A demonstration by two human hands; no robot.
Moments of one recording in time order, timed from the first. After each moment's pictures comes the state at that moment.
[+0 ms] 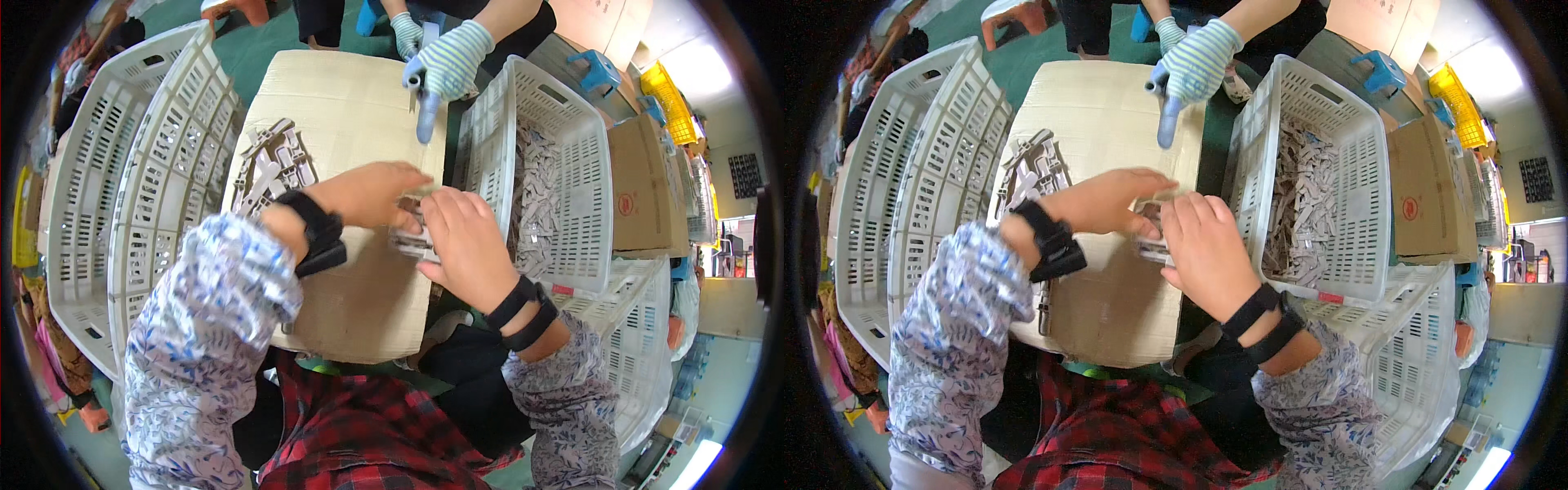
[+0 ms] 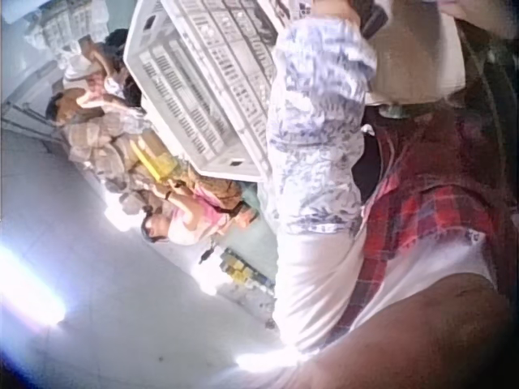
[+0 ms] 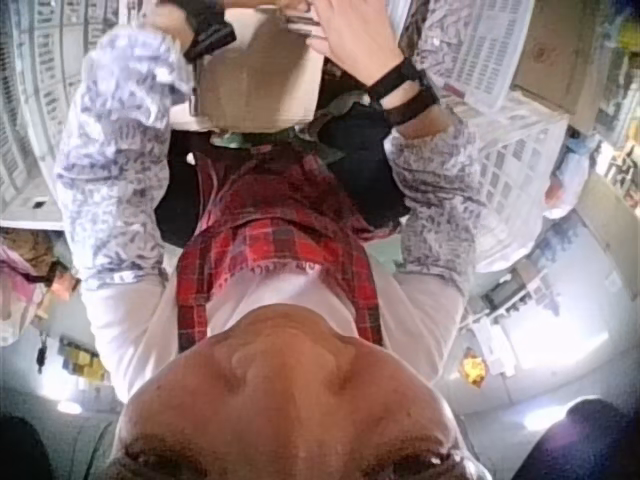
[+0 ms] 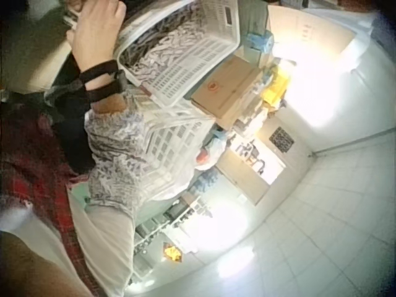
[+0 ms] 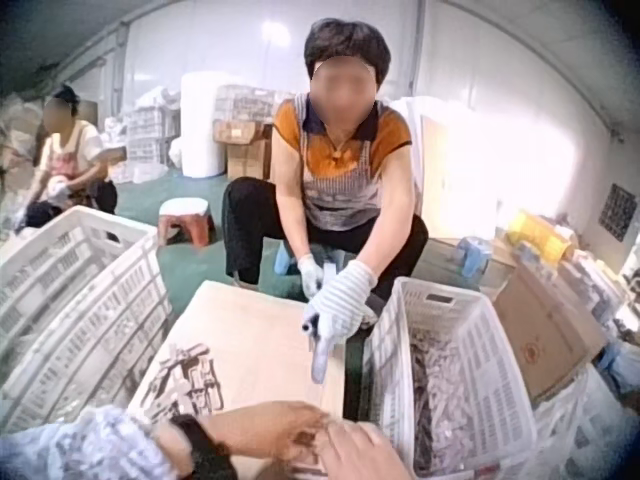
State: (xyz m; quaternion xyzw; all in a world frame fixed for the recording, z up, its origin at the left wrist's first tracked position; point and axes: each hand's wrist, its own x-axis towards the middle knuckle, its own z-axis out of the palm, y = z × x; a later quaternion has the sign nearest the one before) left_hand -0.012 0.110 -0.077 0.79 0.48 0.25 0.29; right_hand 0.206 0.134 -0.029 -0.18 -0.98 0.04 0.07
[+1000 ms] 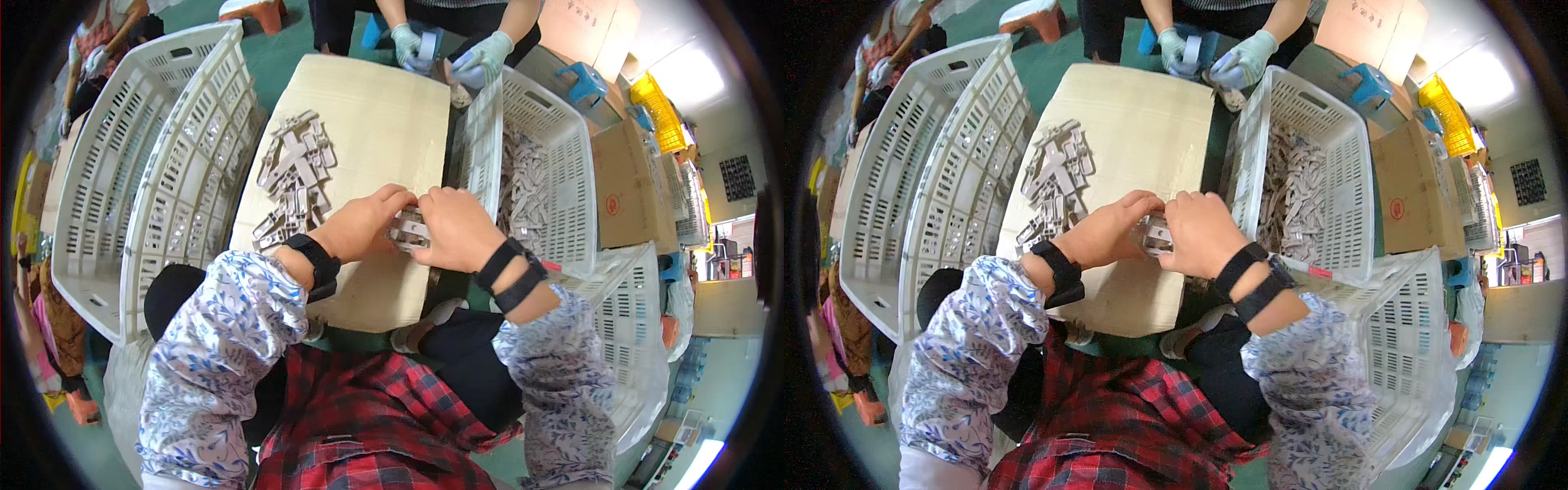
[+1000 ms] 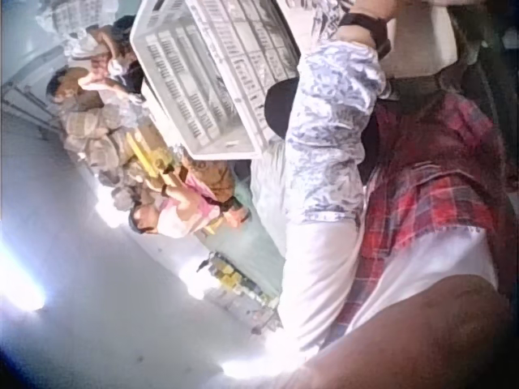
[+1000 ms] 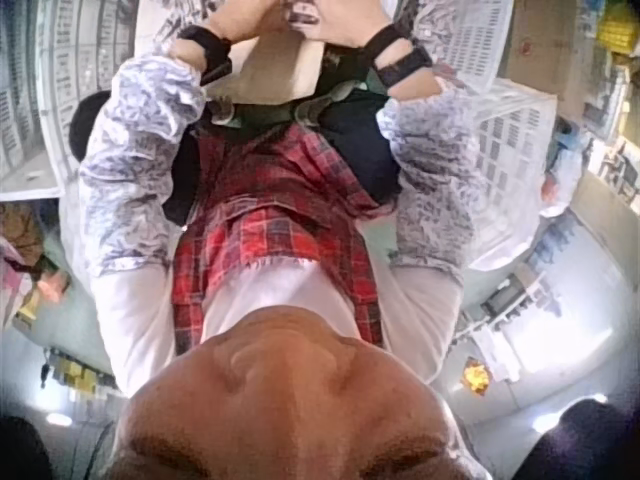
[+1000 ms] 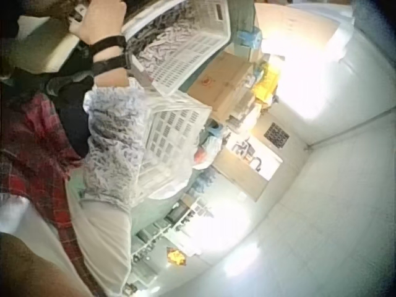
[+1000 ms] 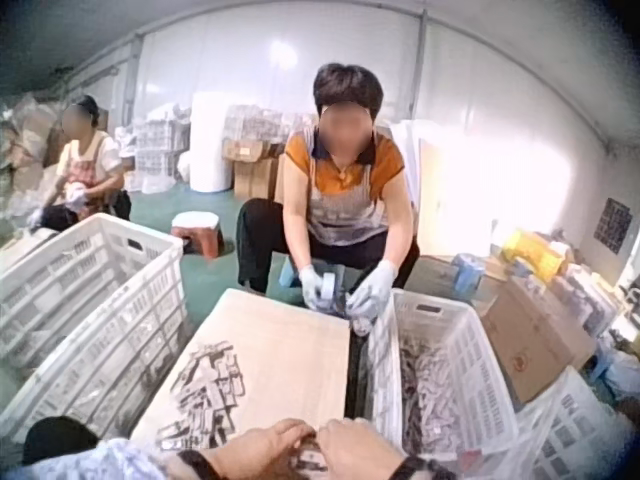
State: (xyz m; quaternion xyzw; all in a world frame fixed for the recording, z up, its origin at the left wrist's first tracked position) left_hand 0.021 0.014 -0.074 0.71 0.57 0.30 0.29; right_hand 0.205 0.114 -0.022 -0.18 -0.98 0.08 -0.05
